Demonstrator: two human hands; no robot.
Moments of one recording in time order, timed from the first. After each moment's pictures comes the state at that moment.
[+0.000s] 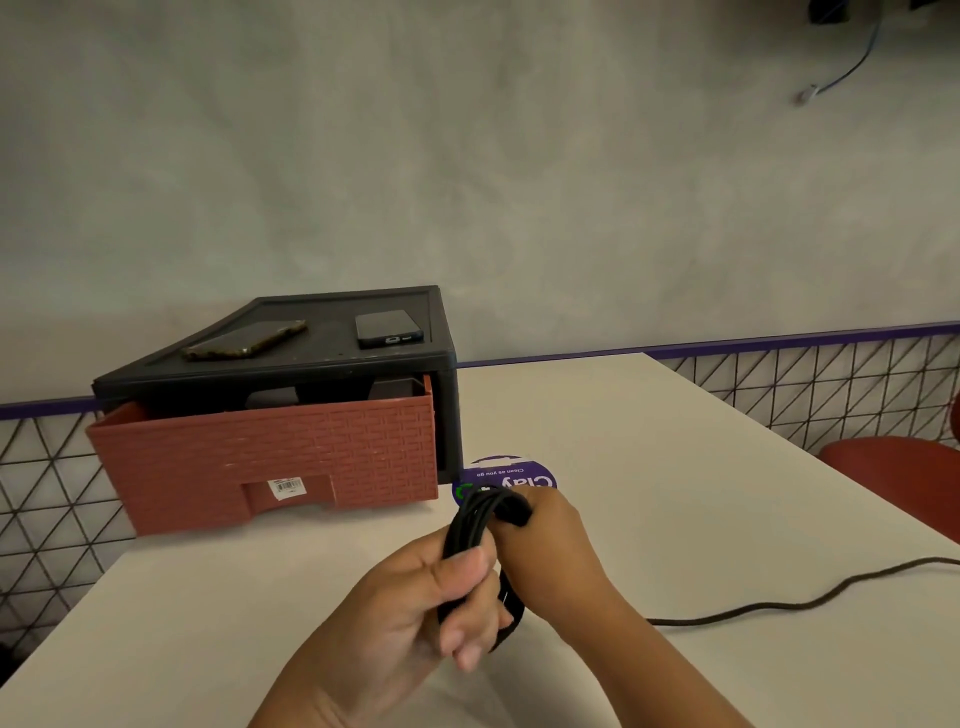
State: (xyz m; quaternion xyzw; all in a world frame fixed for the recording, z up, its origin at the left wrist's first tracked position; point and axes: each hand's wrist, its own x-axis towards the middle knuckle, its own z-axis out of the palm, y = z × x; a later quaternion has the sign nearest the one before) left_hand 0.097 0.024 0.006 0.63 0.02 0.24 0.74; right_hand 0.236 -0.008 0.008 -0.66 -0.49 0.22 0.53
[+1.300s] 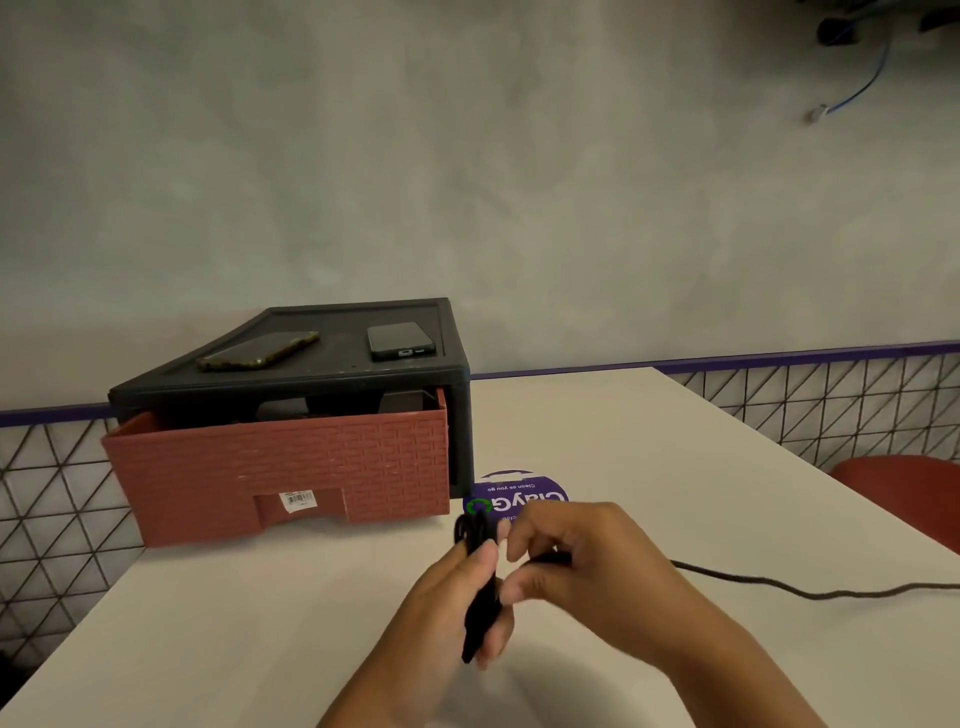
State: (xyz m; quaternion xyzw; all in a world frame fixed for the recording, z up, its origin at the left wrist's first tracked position) left_hand 0.117 0.021 -0.003 0.65 0.22 0.32 0.65; right_hand 0.253 -0.041 0.033 -0.59 -0.68 0.15 0.41
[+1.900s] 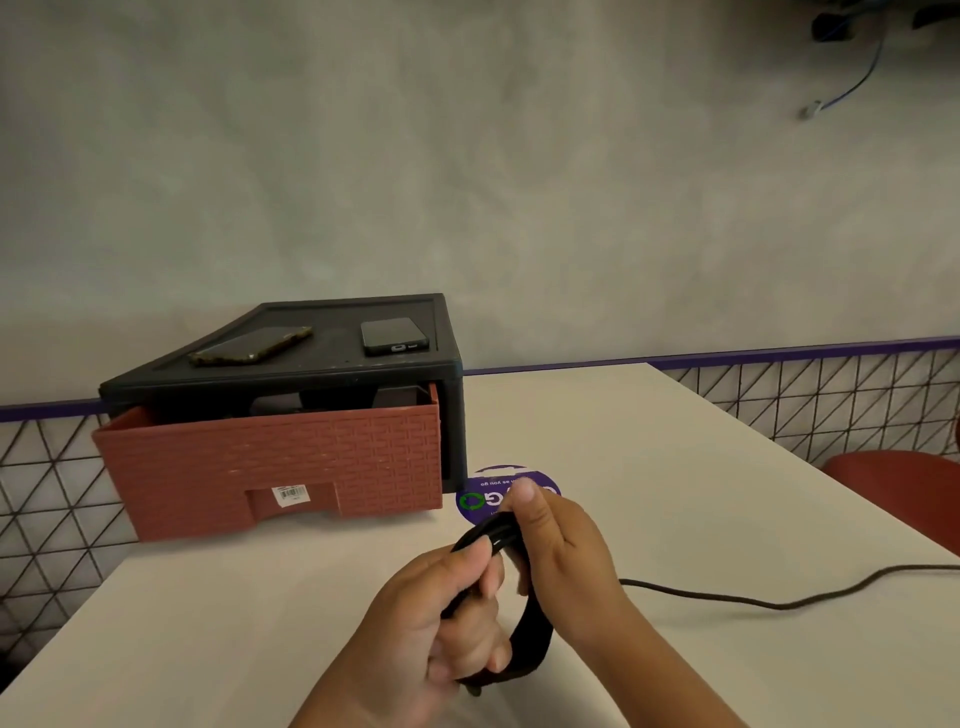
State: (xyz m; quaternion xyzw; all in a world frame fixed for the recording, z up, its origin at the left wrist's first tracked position) left_hand 0.107 0.014 0.004 0.53 0.13 0.28 0.79; right_hand 0.238 -0.018 0.005 -0.55 -0.55 0.20 0.60
